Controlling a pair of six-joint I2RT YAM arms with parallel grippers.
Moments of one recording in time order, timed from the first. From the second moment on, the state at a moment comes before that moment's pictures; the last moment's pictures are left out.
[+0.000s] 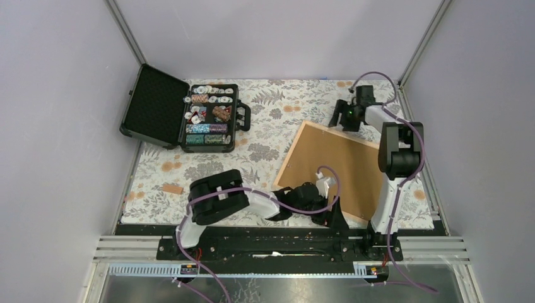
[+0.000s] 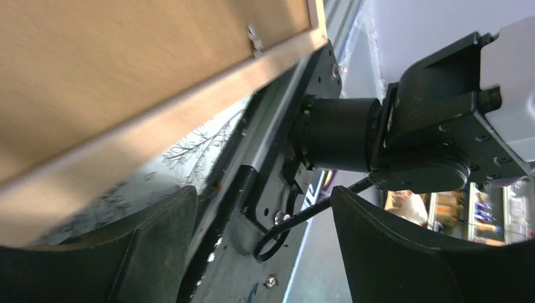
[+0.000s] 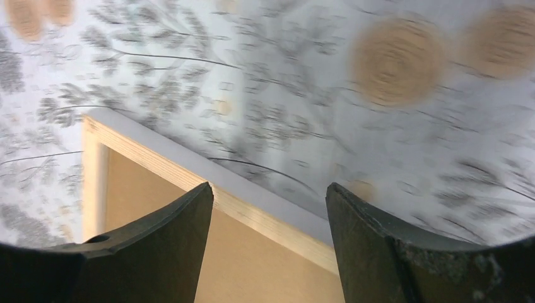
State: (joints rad) left arm -1.25 2.06 0.99 0.66 0.34 -1.04; right arm -0.02 2.09 1.46 -0.36 -0.25 0.25
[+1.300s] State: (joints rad) left arm -0.88 1.36 0.84 0.17 0.04 -0.58; right arm -0.64 1.49 0.76 -0.39 -0.15 0.54
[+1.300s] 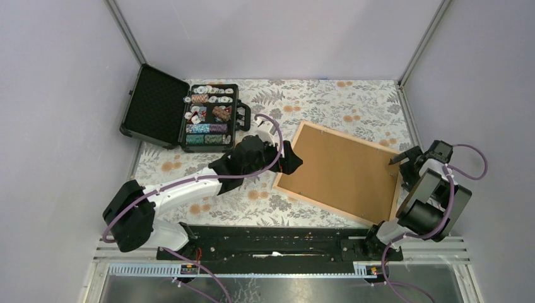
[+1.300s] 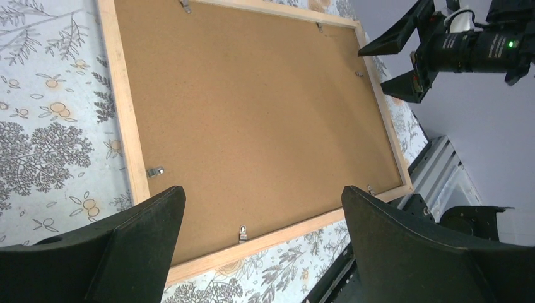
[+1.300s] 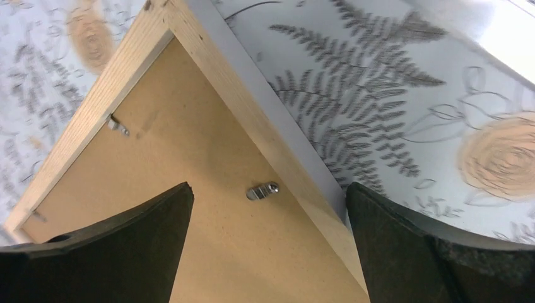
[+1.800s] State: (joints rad) left arm -0.74 1.52 0.72 0.44 -0.15 -0.51; right arm -0.45 1.57 0.79 -0.23 -0.35 0.44
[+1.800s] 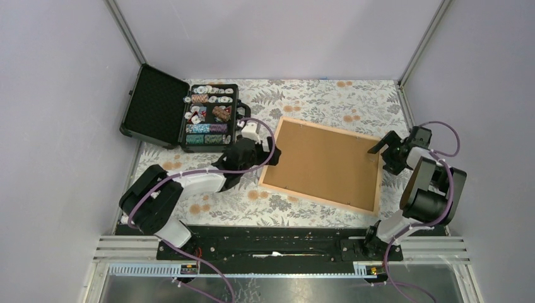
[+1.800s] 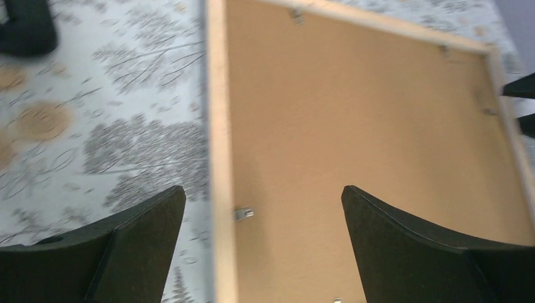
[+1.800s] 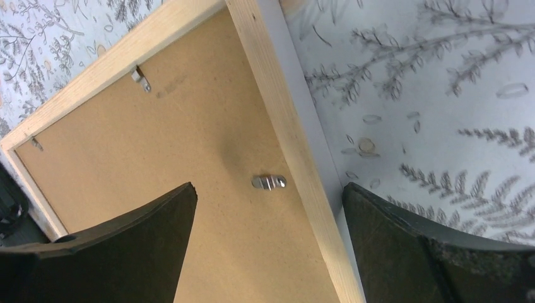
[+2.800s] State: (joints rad) left arm -0.65 1.73 0.71 0.49 -0.11 -0.67; right arm -0.27 1.76 1.08 -0.62 0.13 0.67
